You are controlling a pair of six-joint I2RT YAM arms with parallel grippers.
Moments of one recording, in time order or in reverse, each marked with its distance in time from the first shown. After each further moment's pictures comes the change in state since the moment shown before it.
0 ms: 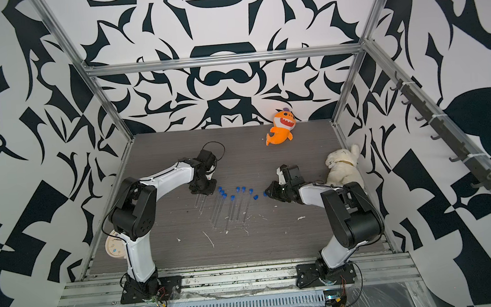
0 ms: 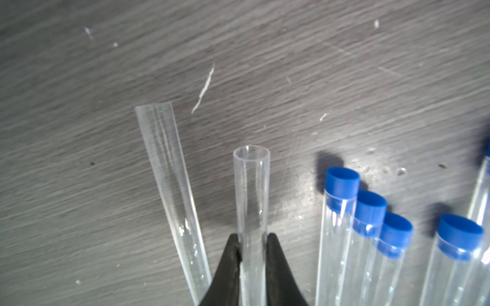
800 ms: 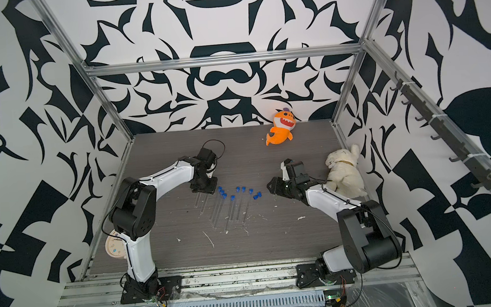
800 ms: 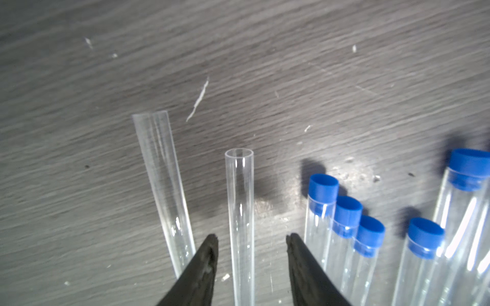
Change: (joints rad) left arm 0.000 -0.013 0.028 -0.014 0.028 -0.037; right arm 0.000 -0.200 0.031 -0.173 0.082 -0.051
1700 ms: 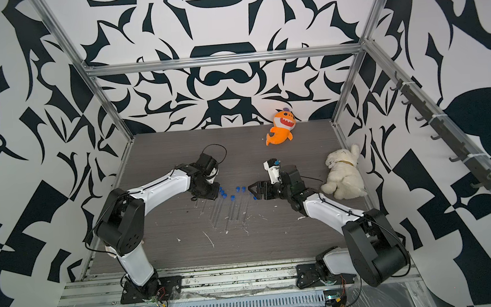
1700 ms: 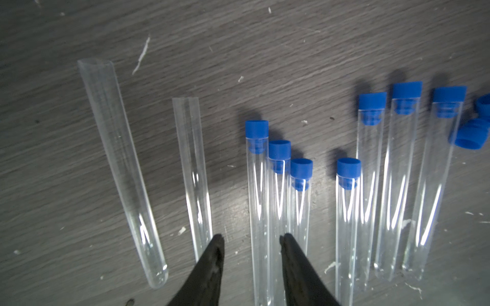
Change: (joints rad) left arm -0.064 -0.145 -0.156 0.081 0.069 -0.051; right arm 0.136 -0.086 -0.098 0.272 -0.160 -0.085
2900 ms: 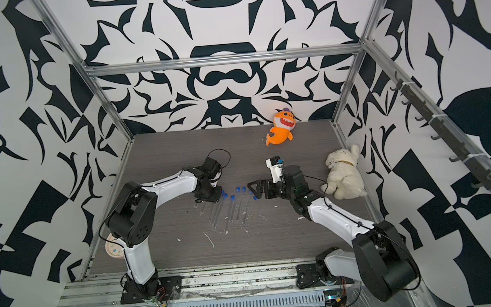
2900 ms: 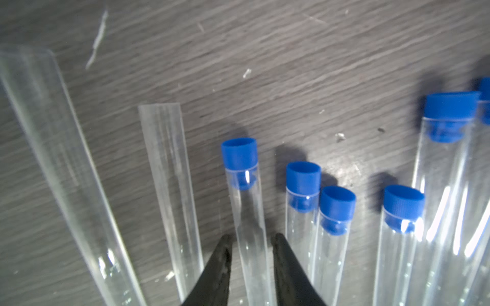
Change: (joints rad) left arm -0.014 0.095 -0.007 0.057 -0.035 0.005; right arm 0.005 -0.091 -0.015 0.010 0.042 -0.003
